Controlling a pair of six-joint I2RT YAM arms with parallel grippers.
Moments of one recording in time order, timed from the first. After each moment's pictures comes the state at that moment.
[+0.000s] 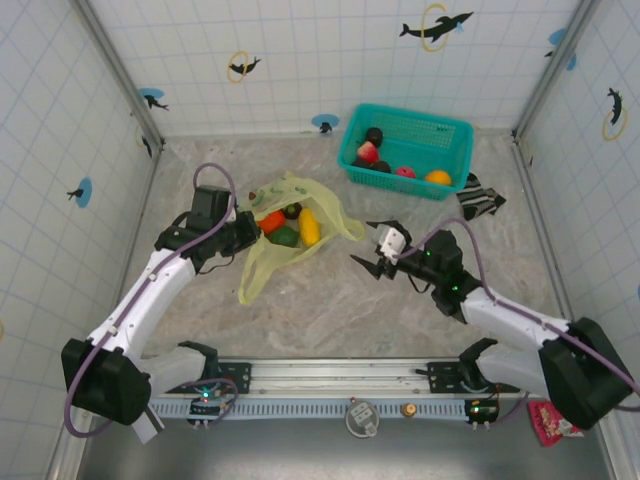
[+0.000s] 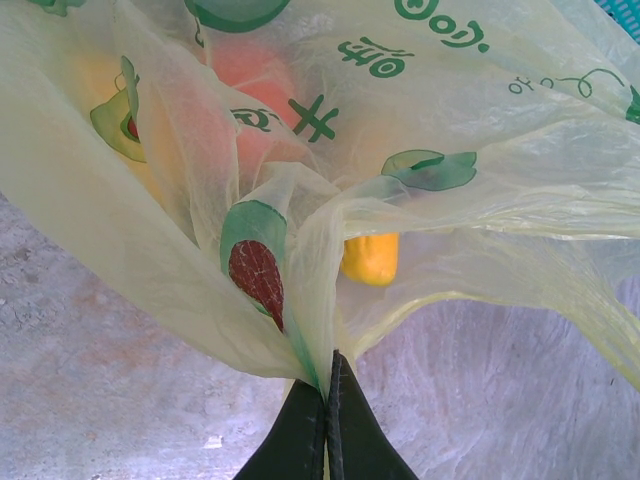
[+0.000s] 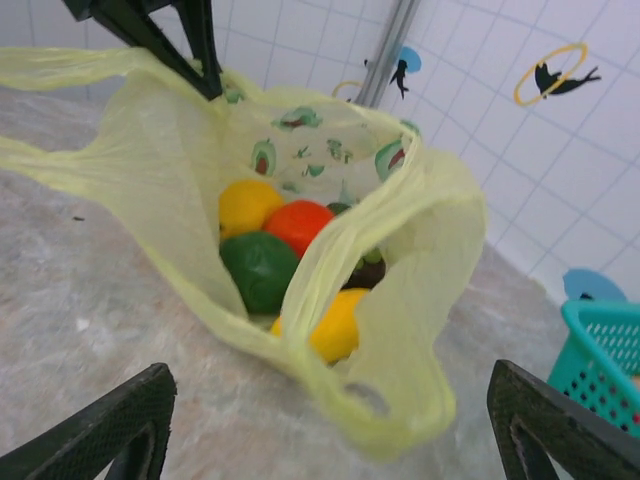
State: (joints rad) left arm -0.33 1.14 0.94 -0.66 0.22 -0.68; right arm 0.61 1.15 0.42 0.56 -0.43 -0.42
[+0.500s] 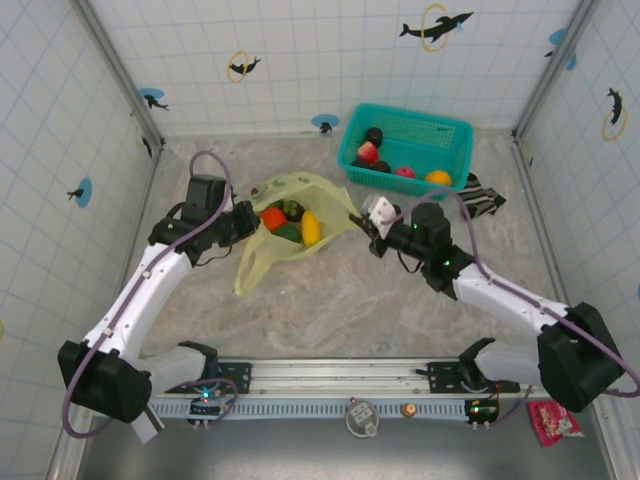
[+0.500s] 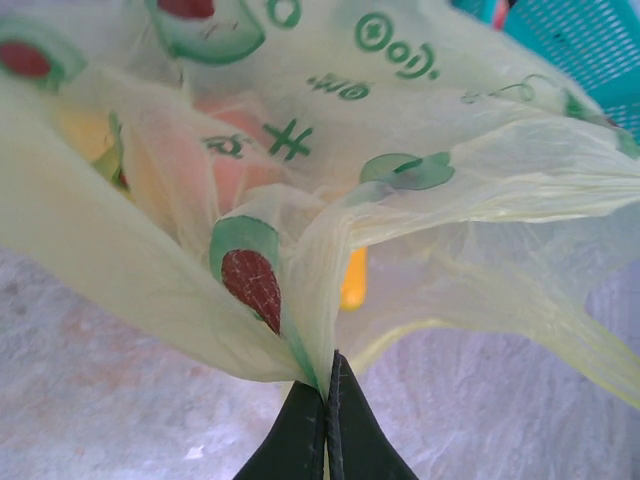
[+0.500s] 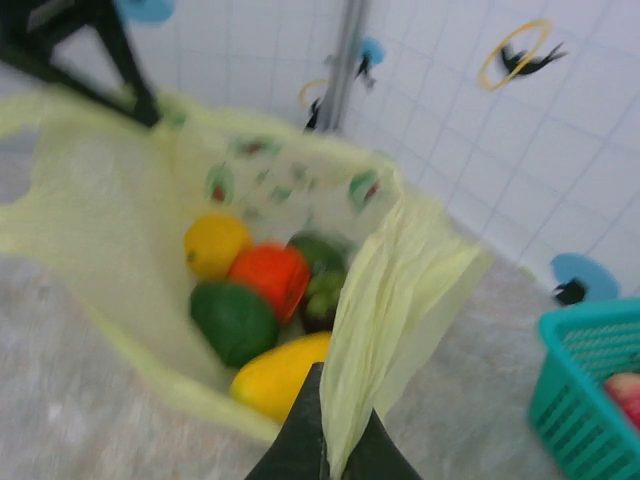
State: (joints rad) left arm -0.33 1.17 1.08 -0.71 0.23 -0.65; right arm 0.63 1.20 0.71 0.29 -0.33 -0.26
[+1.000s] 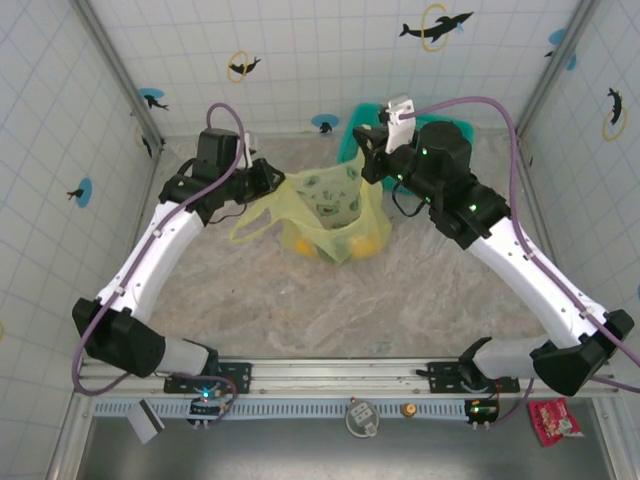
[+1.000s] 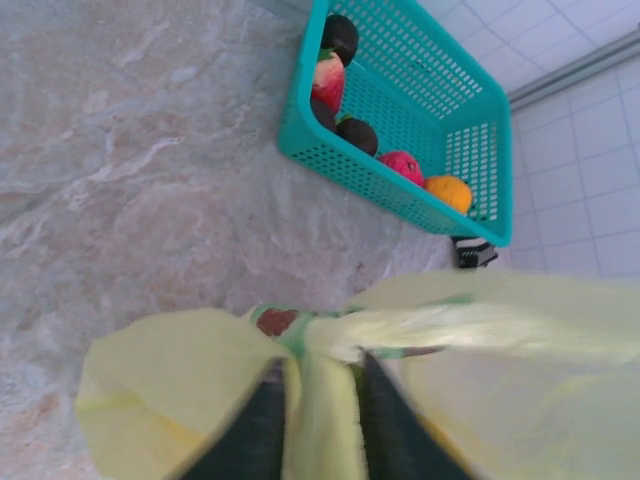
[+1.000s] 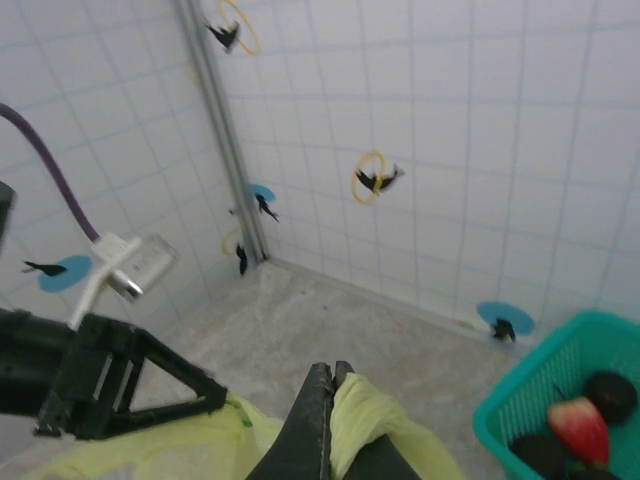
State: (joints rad) left arm -0.37 1.41 1.42 -0.68 0.34 -0.62; right arm 0.69 1.30 1.47 -0.30 0.00 0.15
